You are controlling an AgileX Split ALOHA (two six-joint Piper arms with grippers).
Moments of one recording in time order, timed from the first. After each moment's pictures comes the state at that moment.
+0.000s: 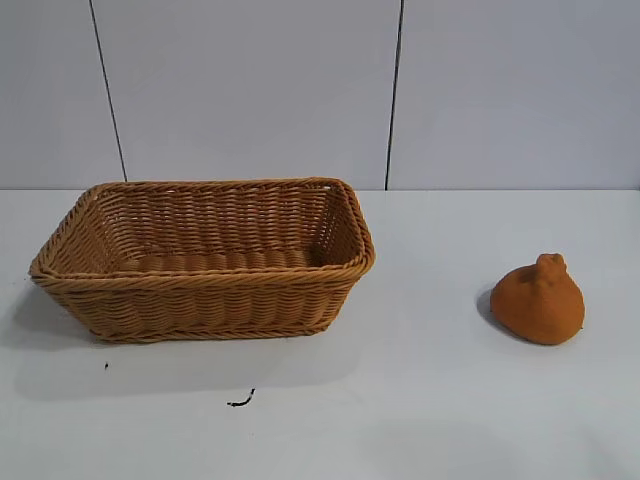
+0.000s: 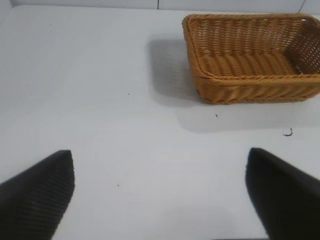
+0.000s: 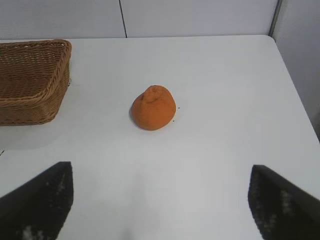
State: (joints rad) left arm -0.03 -0.01 -0.50 0.00 1.06 -0.04; right arm -0.01 0.00 -0.49 0.04 1.02 -0.03
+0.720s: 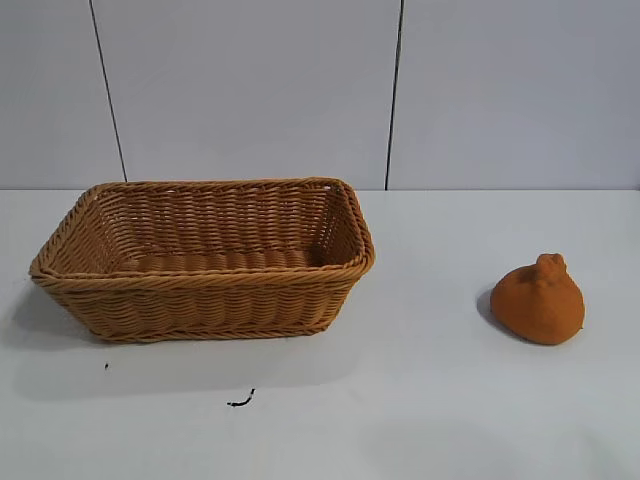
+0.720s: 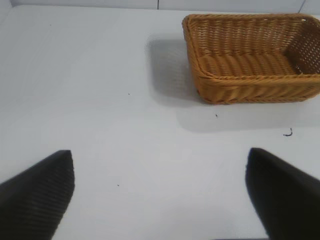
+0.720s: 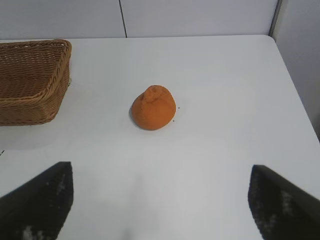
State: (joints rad) left arm -0.03 -0.01 -0.50 0.00 1.06 -0.04; right arm -0.01 0.16 -0.59 0.04 1.01 -0.01
